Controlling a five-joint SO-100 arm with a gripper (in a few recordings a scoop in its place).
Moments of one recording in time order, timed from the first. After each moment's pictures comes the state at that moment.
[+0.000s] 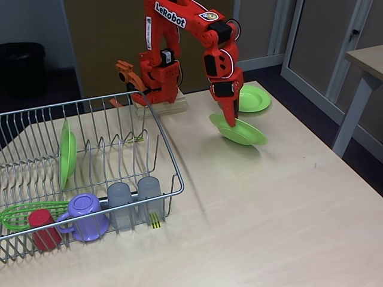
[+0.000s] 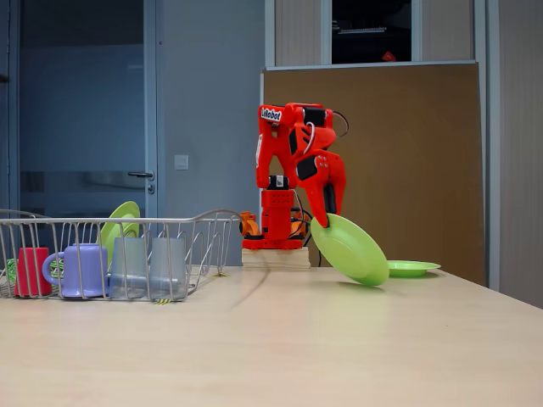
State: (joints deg) arm -27.8 100.7 111.0 62.8 61.3
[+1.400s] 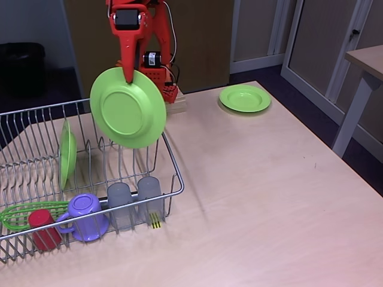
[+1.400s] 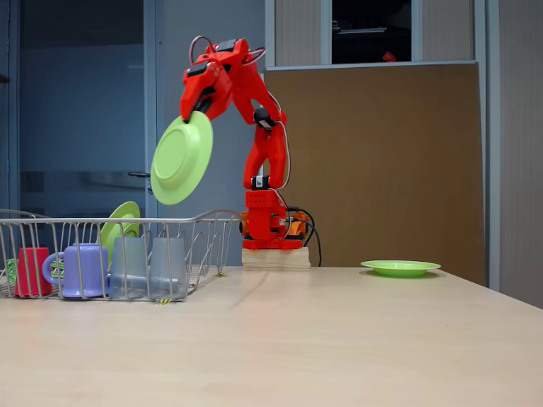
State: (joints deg) arm 21.6 111.0 78.2 84.2 -0.8
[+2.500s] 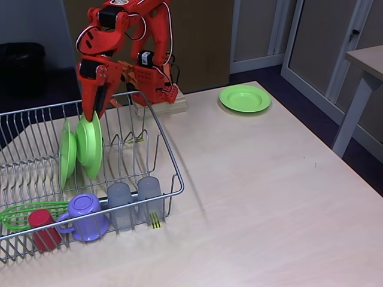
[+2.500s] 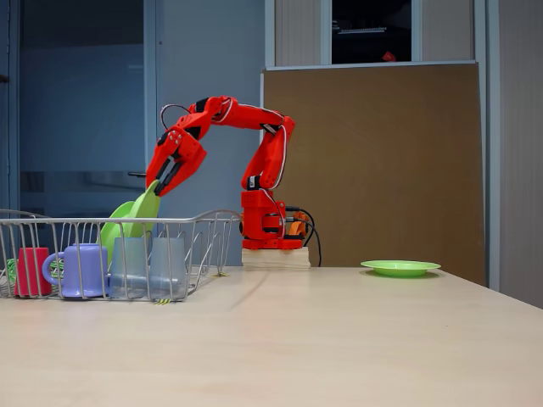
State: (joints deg) arm 39.9 120.0 121.6 55.6 2.5
